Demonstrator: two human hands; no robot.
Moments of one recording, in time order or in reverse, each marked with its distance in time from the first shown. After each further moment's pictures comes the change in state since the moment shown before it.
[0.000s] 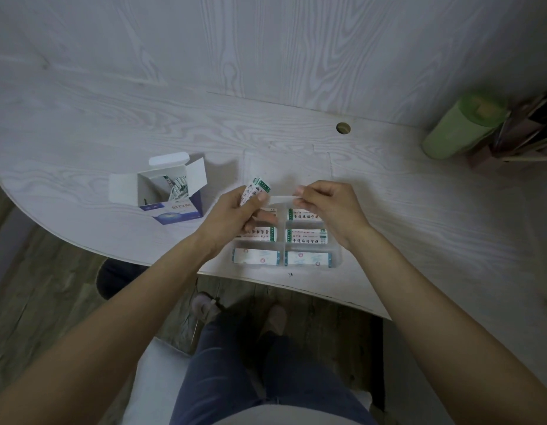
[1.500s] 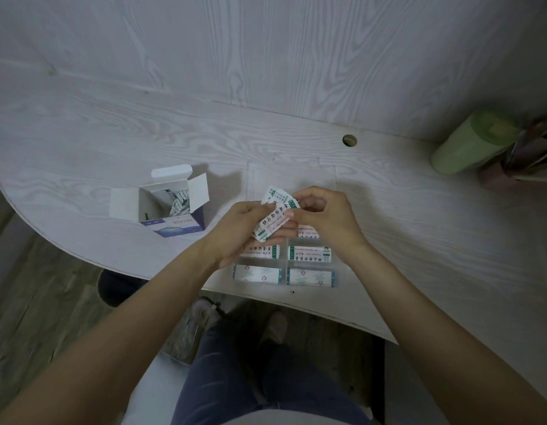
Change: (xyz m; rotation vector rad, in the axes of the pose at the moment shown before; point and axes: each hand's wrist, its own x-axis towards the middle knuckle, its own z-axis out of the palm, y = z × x) left_hand 0.015 0.015 0.006 -0.336 -0.092 -0.205; right_hand 0.012 -0.010 0.009 -0.253 -0.091 -0.154
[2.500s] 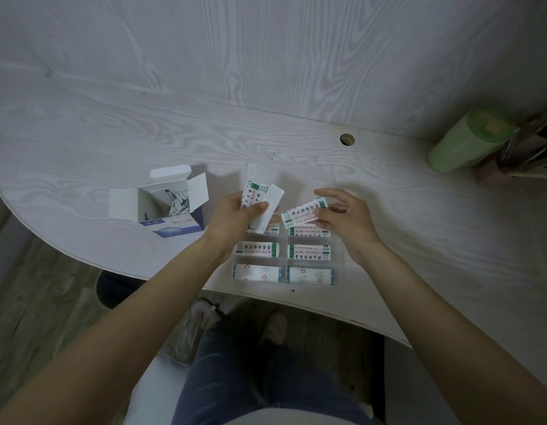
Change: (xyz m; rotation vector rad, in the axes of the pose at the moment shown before) left_hand 0.014 -0.003 -0.008 0.206 0.327 0.098; right_hand 0.000 0.024 -0.022 0.180 0.176 0.209
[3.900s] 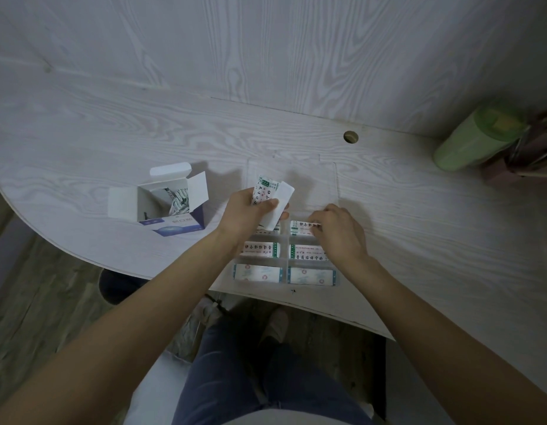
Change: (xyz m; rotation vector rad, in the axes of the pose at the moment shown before) left_hand 0.006 0.004 0.014 -0.073 -0.057 -0.010; right_hand 0.010 0.027 0.010 -1.258 -0.027 -0.235
